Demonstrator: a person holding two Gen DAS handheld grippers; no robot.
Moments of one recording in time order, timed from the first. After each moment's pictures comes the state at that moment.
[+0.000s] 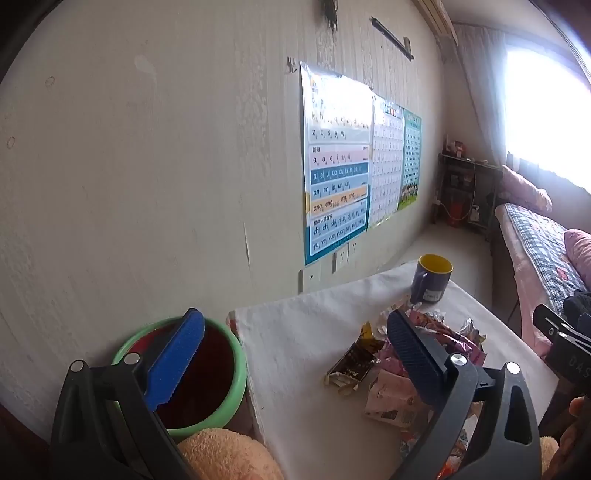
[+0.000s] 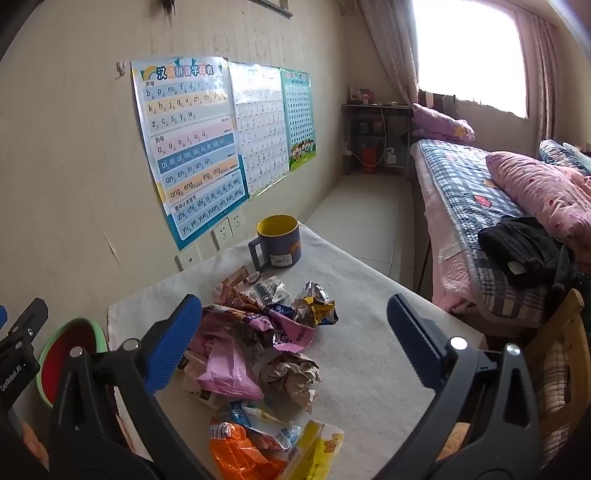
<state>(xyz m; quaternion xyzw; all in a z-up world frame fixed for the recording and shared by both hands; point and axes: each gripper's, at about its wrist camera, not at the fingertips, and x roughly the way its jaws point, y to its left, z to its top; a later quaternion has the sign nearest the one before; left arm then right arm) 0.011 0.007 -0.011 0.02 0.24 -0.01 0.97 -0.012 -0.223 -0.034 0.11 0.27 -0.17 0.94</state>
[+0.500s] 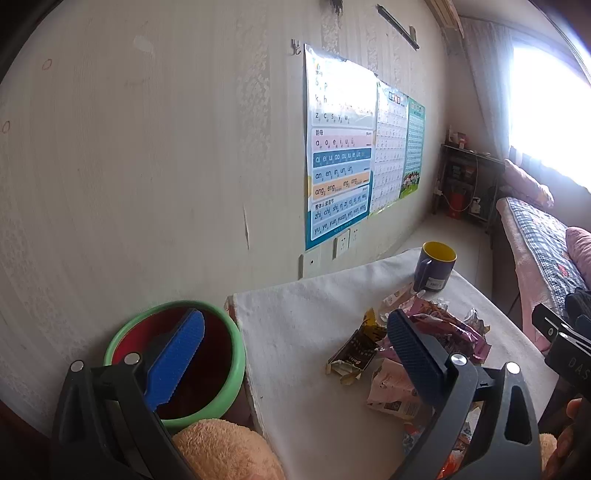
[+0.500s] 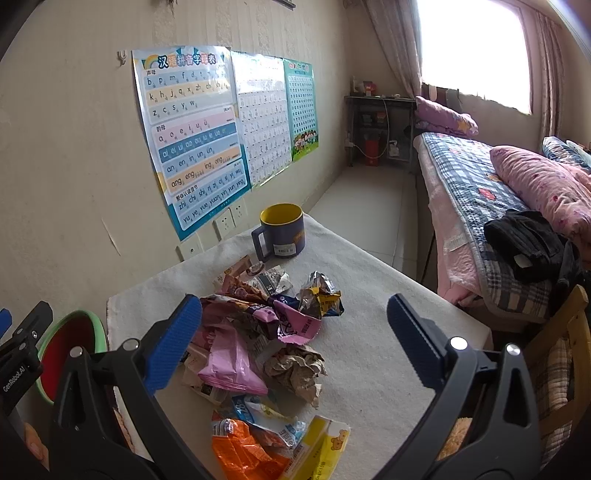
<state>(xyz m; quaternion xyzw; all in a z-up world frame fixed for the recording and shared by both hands) 0.021 0.003 -0.025 0.02 0.27 -0.01 0.96 -0.005 -0.217 -0.037 0.11 0.29 -0.17 0.94</state>
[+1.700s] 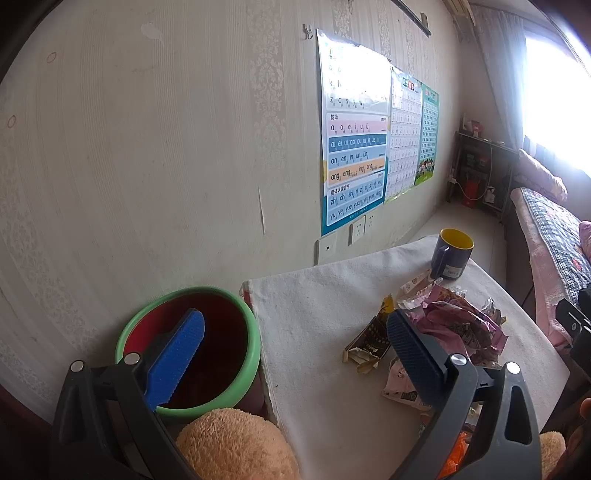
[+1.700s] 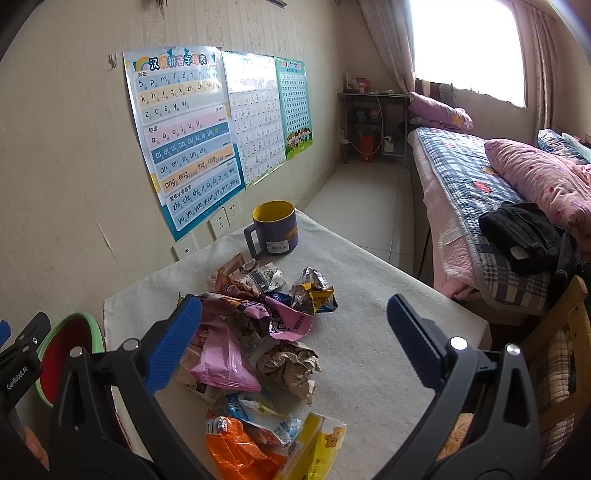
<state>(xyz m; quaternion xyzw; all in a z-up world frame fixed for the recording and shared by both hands) 0.030 0.010 -0.029 0.03 0.30 0.01 0.95 -0.009 -0.224 -0.044 0.12 0.29 -0.17 0.93</state>
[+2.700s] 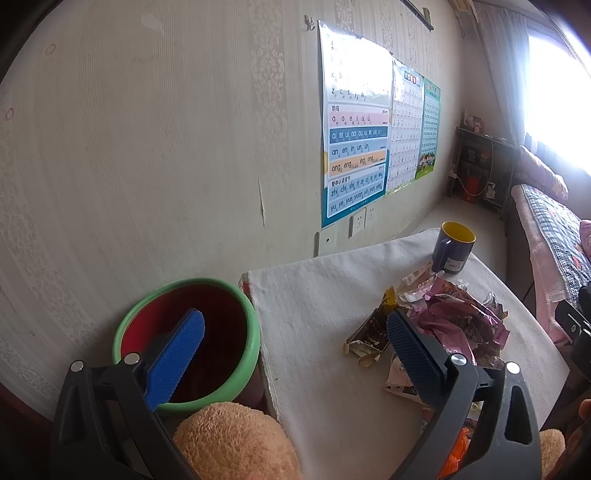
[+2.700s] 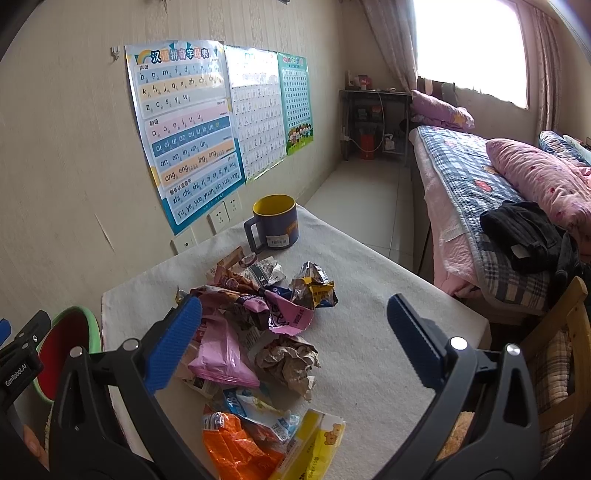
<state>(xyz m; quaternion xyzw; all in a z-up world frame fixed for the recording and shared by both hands) 0.030 0.012 -0.035 0.02 0.31 0.01 0.95 -0.008 -0.222 -0.048 0.11 0.30 -0.17 0.93</state>
